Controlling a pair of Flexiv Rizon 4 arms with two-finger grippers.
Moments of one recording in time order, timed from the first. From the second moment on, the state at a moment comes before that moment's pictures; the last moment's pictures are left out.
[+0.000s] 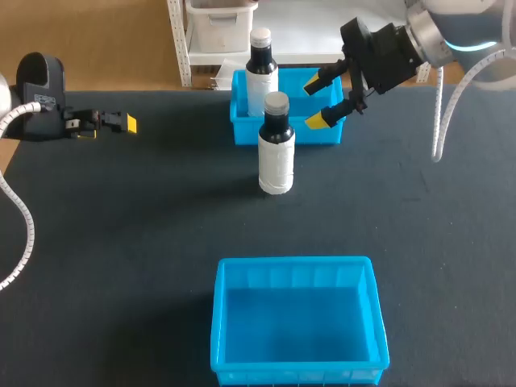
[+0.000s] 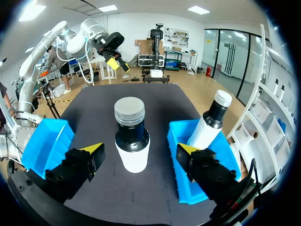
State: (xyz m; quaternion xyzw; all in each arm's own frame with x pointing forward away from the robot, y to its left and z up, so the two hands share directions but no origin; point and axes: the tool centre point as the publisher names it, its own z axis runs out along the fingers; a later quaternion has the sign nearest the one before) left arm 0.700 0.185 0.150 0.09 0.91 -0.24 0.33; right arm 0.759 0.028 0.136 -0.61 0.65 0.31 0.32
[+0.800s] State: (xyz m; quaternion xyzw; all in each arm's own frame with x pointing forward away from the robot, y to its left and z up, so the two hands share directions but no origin) left arm 0.700 0.185 0.150 0.09 0.91 -0.24 0.33; right arm 0.740 0.070 0.129 -0.62 0.63 0.35 0.29
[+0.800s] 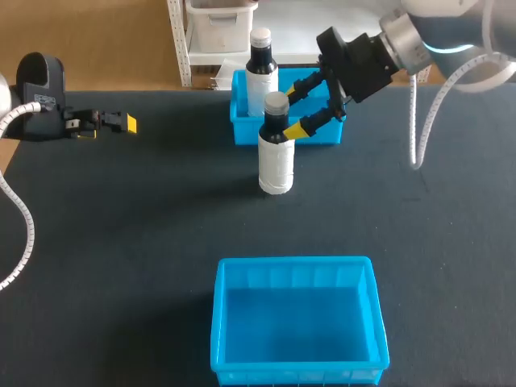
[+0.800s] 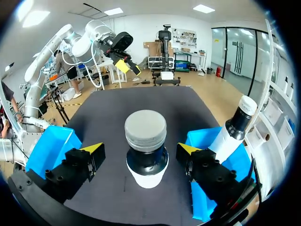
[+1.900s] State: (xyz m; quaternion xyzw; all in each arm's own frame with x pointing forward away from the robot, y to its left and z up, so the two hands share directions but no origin) left arm 0.700 0.185 0.150 0.09 0.91 -0.24 0.33; right arm 0.743 0.094 0.118 -0.62 0.63 0.38 0.27
